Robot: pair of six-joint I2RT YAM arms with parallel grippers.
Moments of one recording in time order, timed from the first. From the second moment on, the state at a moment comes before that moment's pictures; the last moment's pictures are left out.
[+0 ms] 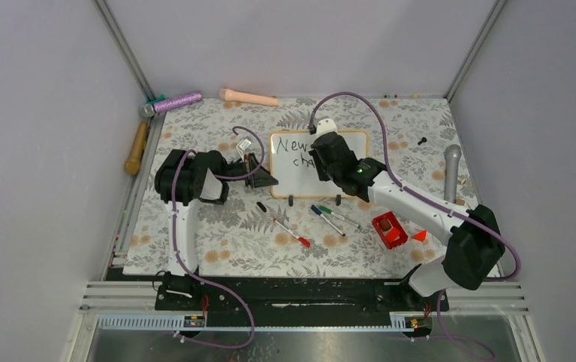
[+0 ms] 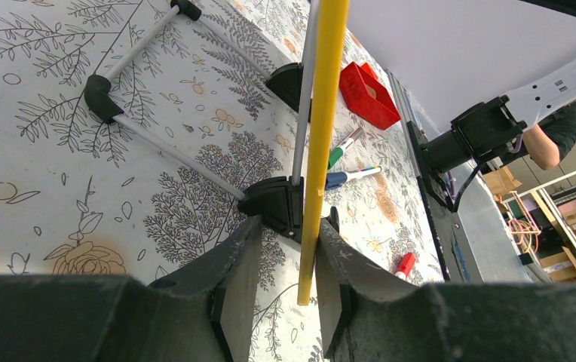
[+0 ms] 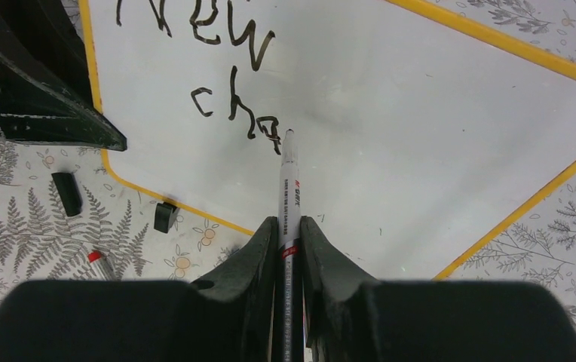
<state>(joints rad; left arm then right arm) -0.14 2.30 0.90 1.46 1.32 -0.81 0.76 1.48 1.18 -0.38 0.37 0.18</state>
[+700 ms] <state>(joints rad) -0.14 2.30 0.90 1.46 1.32 -0.81 0.76 1.54 1.22 -0.41 0.41 0.18</state>
